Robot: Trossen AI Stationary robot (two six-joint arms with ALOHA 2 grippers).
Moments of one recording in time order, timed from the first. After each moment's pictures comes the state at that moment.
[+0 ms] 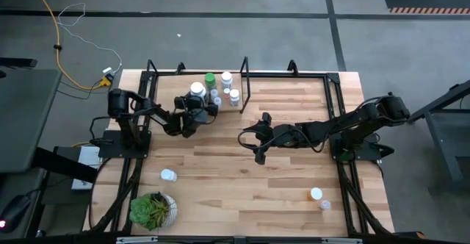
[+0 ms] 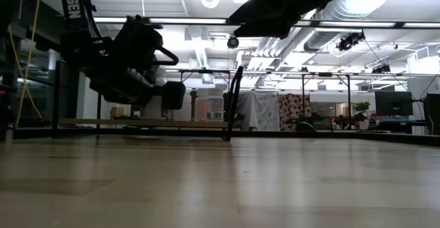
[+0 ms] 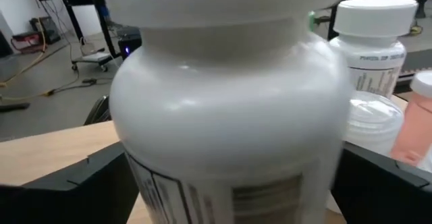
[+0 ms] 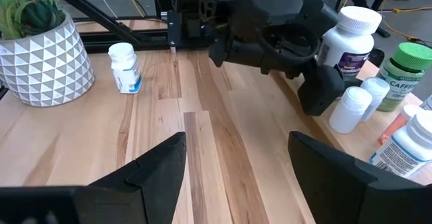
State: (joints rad) left arm 0.30 1.81 0.48 0.87 -1.20 -0.34; right arm 0.19 1.46 0.85 0.23 0.34 0.10
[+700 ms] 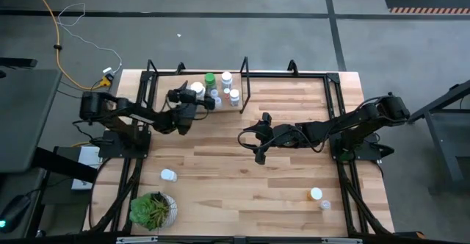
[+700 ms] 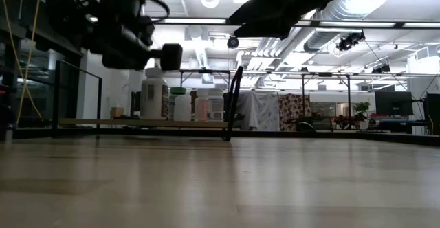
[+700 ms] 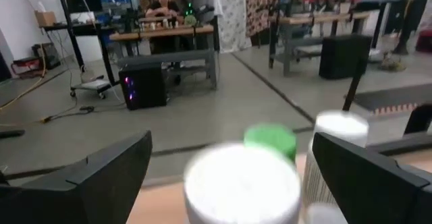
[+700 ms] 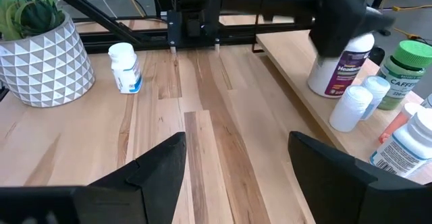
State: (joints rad) left arm 0.27 1.50 0.48 0.87 -1.24 -0.09; right arm 0.19 1.46 0.85 0.23 0.34 0.10
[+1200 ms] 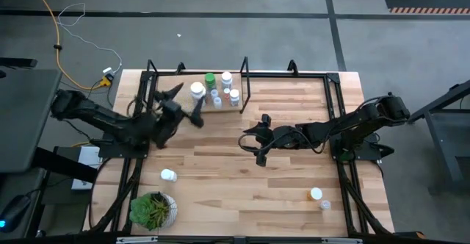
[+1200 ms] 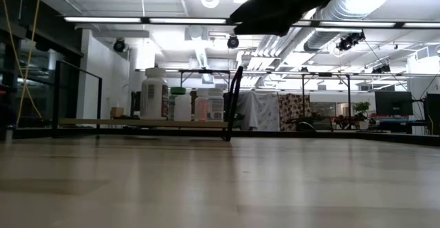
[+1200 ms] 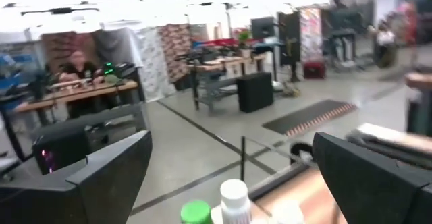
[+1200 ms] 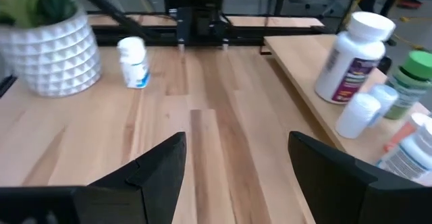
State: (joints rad) left arm -0.16 1.09 0.58 0.83 -1.29 0.44; right arm 0.21 1.46 0.85 0.23 0.33 0.05
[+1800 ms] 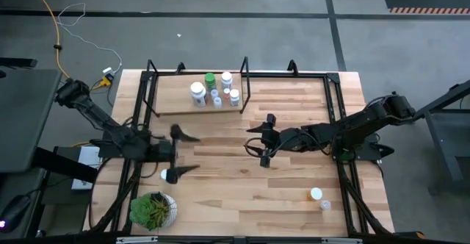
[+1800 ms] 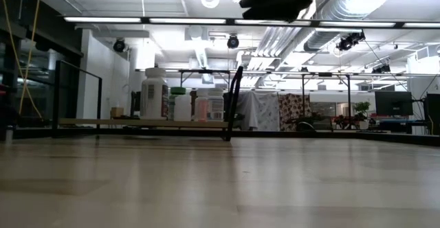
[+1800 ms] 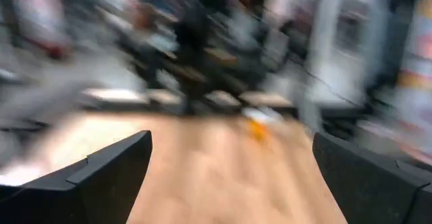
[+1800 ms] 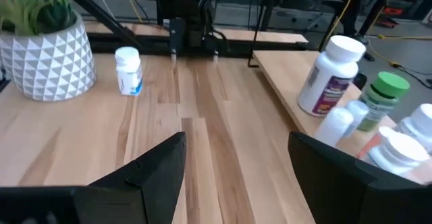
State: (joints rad) left arm -0.52 0.95 0.48 0.41 -0.63 -0.05; right arm 0.26 1.39 0.85 0.18 0.43 0.02
